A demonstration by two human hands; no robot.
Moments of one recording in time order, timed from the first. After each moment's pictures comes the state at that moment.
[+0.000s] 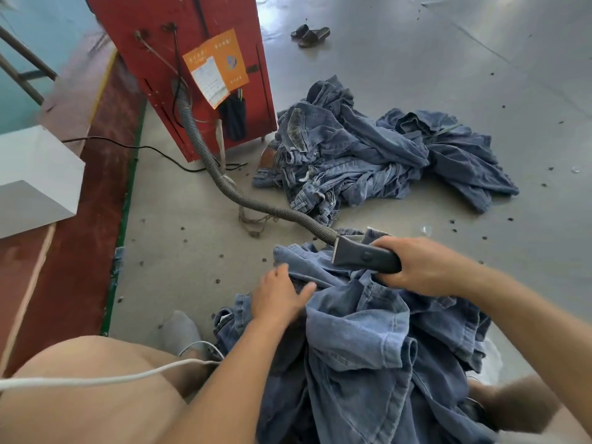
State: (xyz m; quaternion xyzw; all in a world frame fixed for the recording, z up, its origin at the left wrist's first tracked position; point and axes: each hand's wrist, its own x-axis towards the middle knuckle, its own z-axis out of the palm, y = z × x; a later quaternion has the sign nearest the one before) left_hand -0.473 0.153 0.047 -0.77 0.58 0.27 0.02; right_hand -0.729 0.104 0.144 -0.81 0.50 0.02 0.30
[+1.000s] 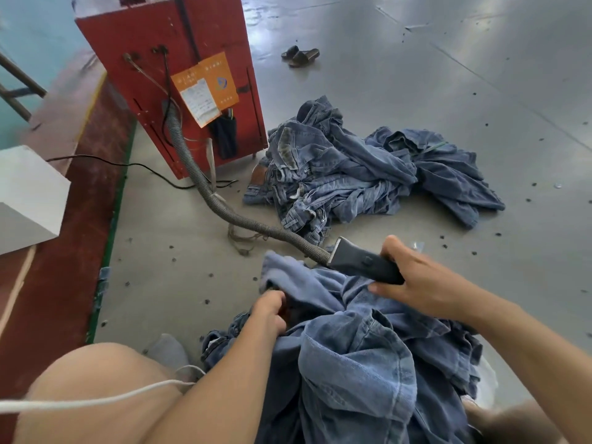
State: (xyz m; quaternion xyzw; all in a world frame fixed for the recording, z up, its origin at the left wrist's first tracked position) left_hand -0.478 0.105 -0.003 -0.67 -0.04 0.64 -0.38; right_hand -0.747 0.104 0.138 -0.78 0.54 -0.06 0.31
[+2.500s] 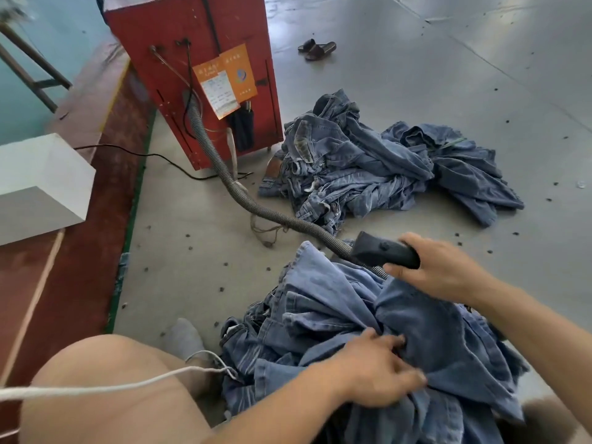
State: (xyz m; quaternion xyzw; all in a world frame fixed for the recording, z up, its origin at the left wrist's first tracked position) left_hand -0.570 0.207 0.066 -0.44 0.77 0.46 0.06; right_hand -0.749 0.091 0.126 -0.78 0.58 -0.04 0.24
